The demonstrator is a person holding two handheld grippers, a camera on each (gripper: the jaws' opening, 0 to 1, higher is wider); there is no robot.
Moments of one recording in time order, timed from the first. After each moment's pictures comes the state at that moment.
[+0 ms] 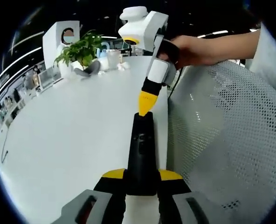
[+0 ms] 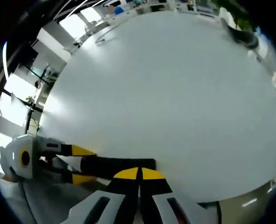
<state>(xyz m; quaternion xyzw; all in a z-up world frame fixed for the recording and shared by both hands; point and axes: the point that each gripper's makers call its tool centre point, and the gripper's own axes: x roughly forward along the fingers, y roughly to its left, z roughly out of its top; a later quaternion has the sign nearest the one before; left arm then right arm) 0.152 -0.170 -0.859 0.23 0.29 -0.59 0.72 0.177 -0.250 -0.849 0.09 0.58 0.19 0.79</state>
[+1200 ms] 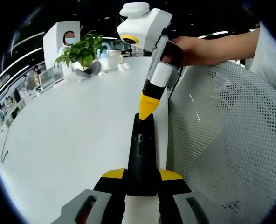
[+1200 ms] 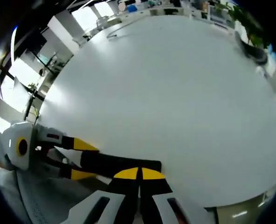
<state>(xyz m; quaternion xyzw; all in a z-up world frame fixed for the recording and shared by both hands) 0.152 -0.170 -0.858 0.23 0.29 -0.59 0.72 0.175 -0.241 -0.849 0.05 0.57 0.22 0.79</state>
